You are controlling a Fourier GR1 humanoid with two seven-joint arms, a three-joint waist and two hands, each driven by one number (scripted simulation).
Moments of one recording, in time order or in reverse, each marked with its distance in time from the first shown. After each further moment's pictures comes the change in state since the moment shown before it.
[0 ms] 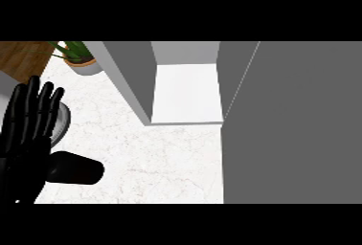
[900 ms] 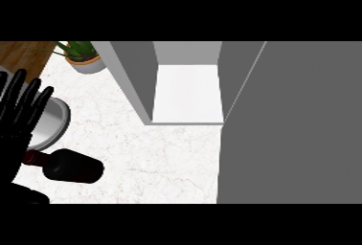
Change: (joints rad) left arm -0.048 0.098 0.210 0.082 0.540 -0.141 0.252; right arm 0.210 -0.038 0.070 -0.227 -0.189 0.138 0.217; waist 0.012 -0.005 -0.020
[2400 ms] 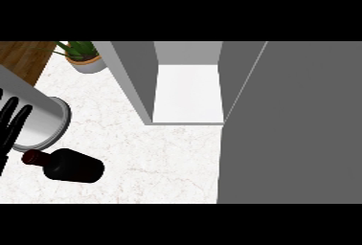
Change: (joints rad) left arm 0.120 -0.013 0.085 -0.102 0.016 -0.019 0.083; right arm -0.073 0.028 -0.071 -0.057 -0.042 0.038 0.169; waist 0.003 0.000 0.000
